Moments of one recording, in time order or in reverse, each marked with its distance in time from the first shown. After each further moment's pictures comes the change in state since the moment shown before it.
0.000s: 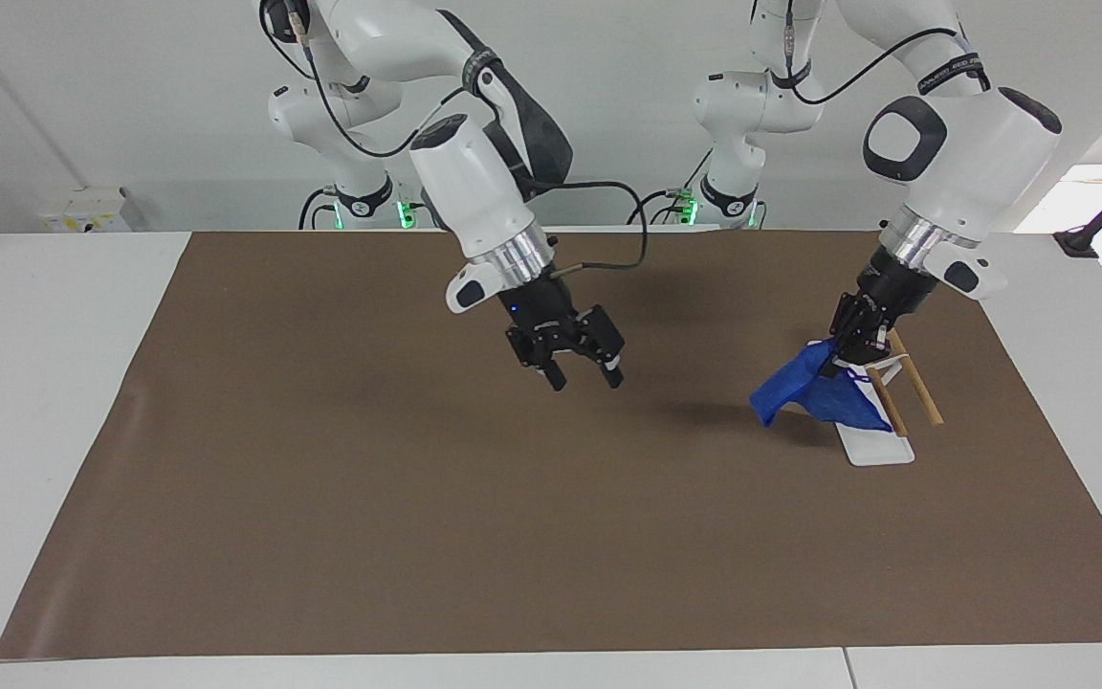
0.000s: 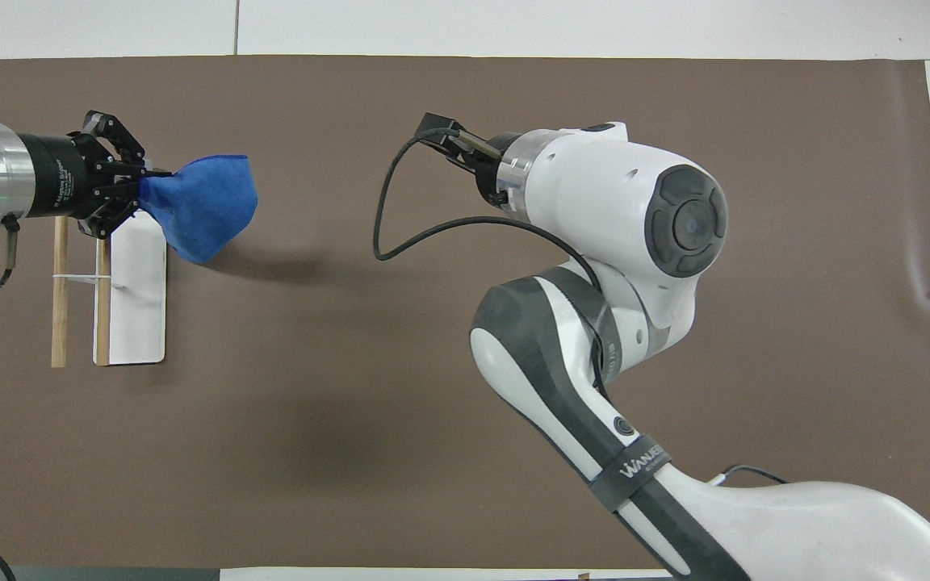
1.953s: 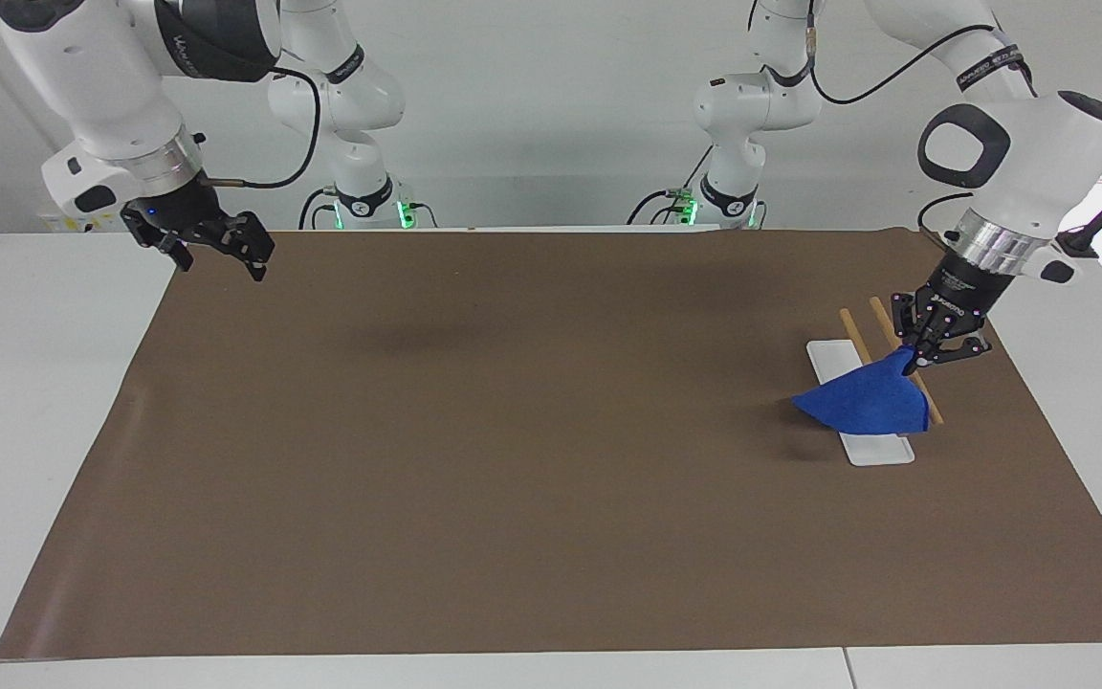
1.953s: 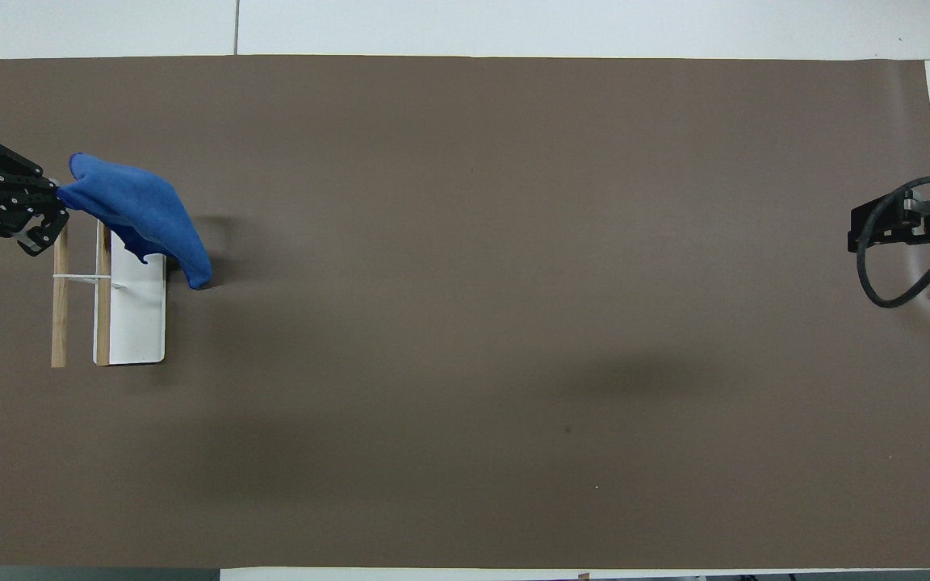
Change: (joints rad) left arm 0.163 -0.023 -0.017 -0.051 0.042 -0.024 -0.694; right arm -0.479 -0.296 -0.023 0.104 -0.304 -1.052 -0.584
